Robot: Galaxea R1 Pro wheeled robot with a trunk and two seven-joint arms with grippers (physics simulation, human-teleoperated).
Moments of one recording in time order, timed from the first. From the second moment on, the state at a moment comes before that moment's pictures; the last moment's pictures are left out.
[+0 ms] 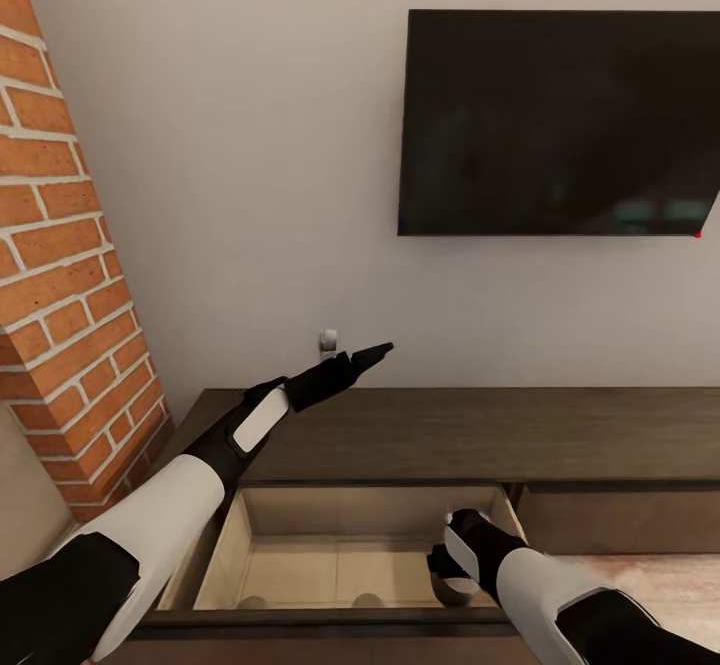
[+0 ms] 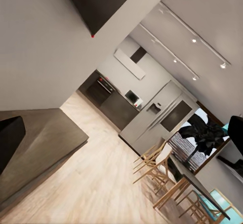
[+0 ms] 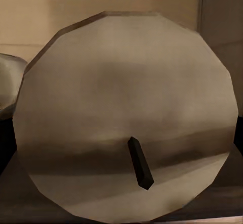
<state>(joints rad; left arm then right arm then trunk) -0.98 -0.03 -0.49 -0.65 1.06 0.39 -0.88 -0.80 0.10 0.29 -0.10 -0.30 0.54 -0.22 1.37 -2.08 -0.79</state>
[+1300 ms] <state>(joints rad) -0.98 -0.04 -0.49 -0.64 1.06 0.39 -0.88 -0.79 0.10 0.30 -0.08 -0.28 0.44 -0.22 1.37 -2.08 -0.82</state>
